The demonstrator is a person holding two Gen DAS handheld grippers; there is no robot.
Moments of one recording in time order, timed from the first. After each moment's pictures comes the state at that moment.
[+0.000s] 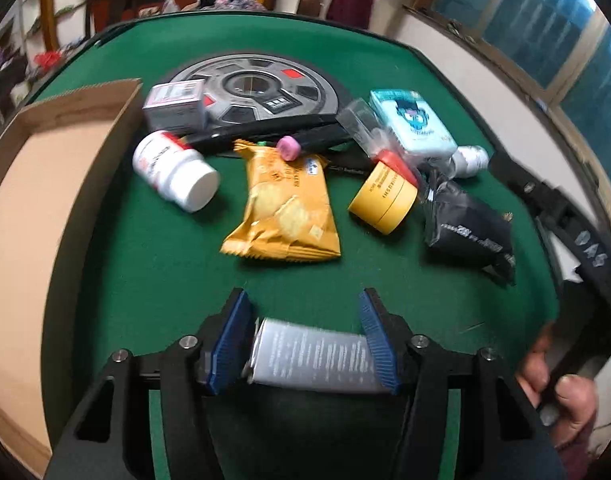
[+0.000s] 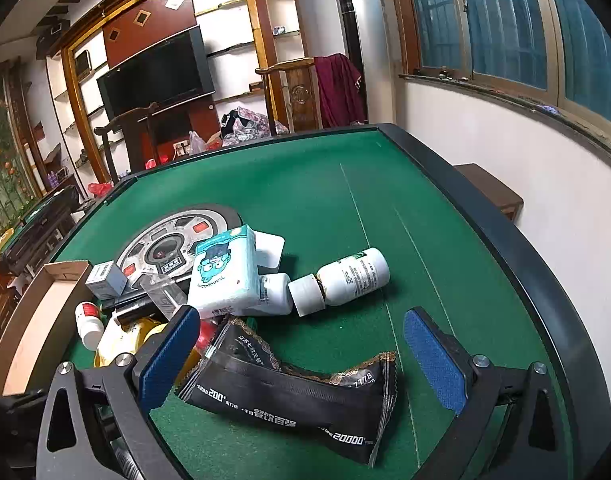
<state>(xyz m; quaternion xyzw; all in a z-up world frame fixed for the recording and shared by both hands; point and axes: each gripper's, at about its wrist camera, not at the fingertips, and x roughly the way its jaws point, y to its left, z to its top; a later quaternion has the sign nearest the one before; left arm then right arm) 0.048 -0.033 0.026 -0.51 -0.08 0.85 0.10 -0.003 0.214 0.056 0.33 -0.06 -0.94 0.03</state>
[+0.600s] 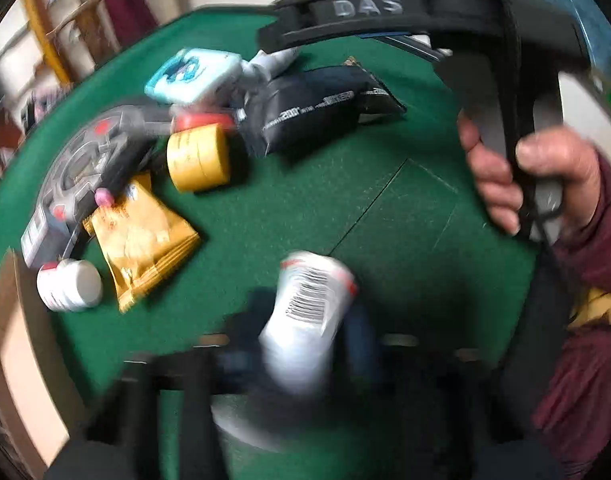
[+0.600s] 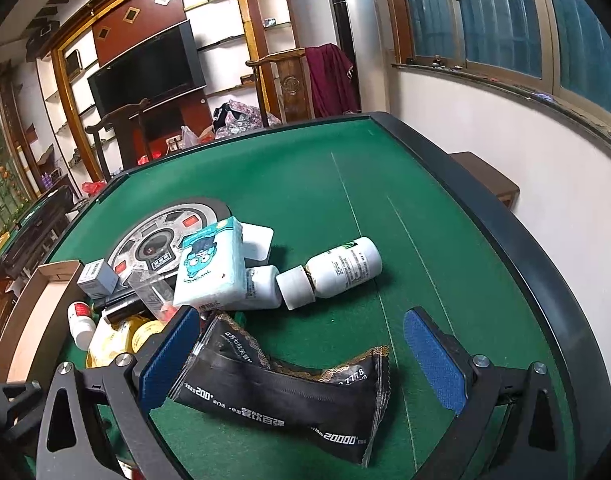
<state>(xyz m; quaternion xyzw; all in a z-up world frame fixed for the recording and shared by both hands) 0.072 0.021 0.022 -0.49 0.23 0.77 0.35 -0.017 0.216 0.043 0.34 -0.07 -0.94 0.02</state>
